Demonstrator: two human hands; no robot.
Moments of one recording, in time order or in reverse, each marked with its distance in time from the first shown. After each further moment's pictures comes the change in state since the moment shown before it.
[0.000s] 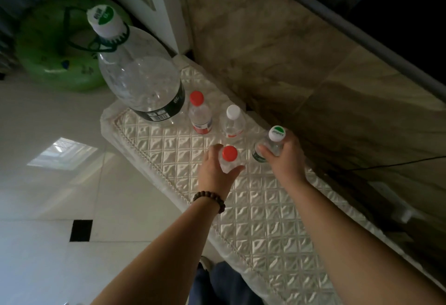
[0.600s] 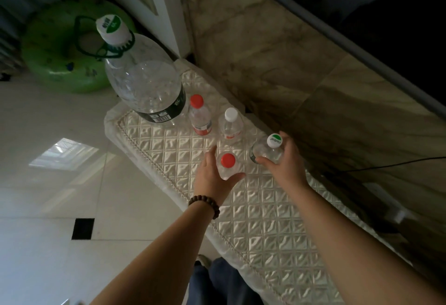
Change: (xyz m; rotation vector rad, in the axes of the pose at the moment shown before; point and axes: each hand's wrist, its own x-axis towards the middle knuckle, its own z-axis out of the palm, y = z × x) left_hand -0.014 -0.002 -0.007 0.080 -0.051 -0.016; right_hand -0.009 0.010 -0.017 -0.026 -0.092 0.026
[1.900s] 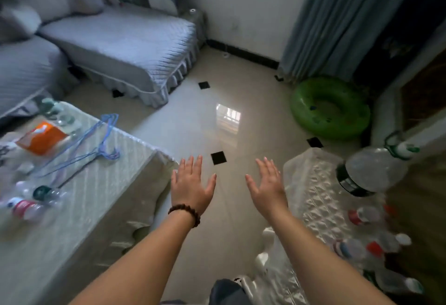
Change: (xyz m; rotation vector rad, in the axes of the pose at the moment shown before) left_hand -0.432 -0.120 -0.205 0.091 0.955 -0.778; right_hand -0.377 -0.214 0.106 -0.529 -0.764 -1.155
